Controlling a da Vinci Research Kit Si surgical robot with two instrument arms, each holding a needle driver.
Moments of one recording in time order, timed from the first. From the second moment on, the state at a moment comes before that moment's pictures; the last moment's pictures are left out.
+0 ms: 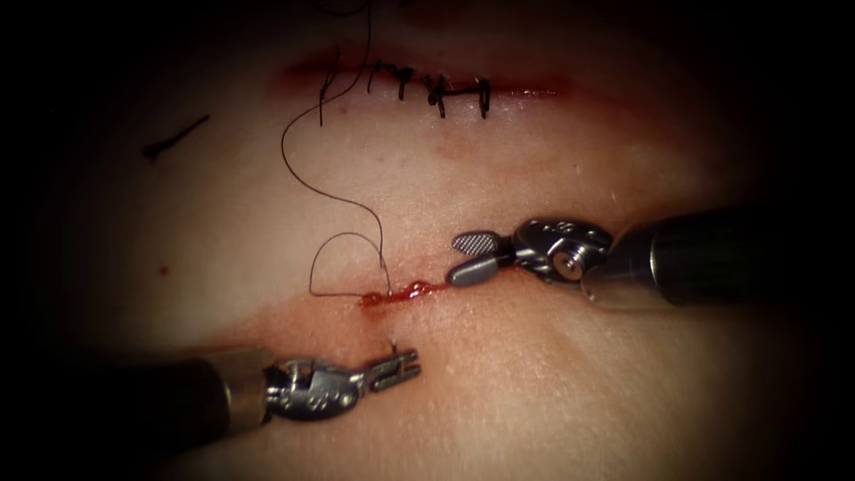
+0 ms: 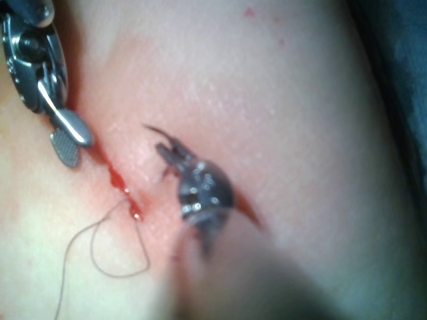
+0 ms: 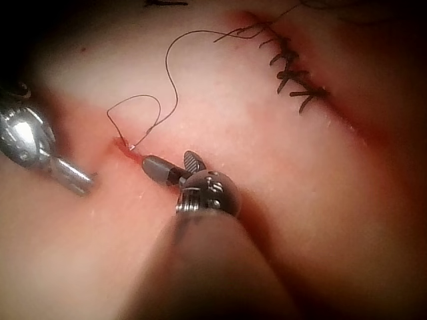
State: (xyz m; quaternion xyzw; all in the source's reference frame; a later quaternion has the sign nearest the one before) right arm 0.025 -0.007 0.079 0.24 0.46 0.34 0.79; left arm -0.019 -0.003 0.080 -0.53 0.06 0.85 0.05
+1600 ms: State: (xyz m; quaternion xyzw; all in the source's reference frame) right arm 0.025 -0.008 0.079 0.24 0.46 0.34 0.79; left arm -0.015 0.007 0.065 -0.55 0.17 0.81 0.02
